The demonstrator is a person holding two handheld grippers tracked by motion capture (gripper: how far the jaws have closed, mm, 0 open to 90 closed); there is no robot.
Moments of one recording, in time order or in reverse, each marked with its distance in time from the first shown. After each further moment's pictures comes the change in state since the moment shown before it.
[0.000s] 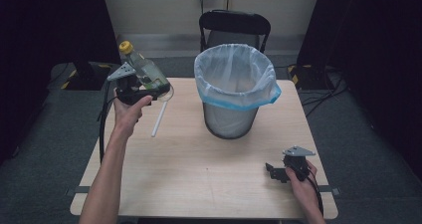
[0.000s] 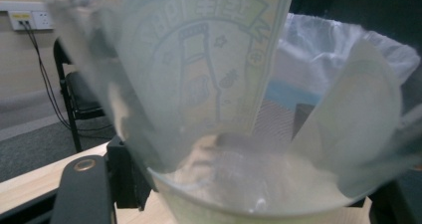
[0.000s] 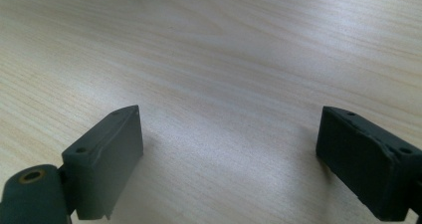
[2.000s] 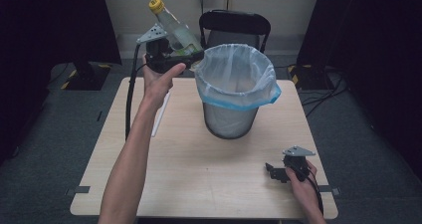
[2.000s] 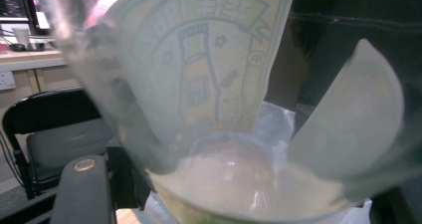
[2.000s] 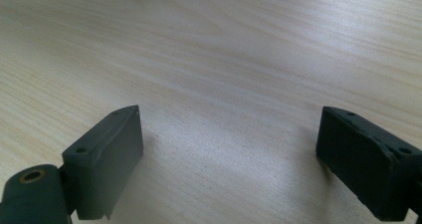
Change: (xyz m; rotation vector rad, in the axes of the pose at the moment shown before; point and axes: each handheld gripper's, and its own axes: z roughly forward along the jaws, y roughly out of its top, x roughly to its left) left arm -0.059 0.097 0.060 -0.104 -0.084 0.063; right arm 0.000 0.000 0.000 -0.001 -0.001 -0.003
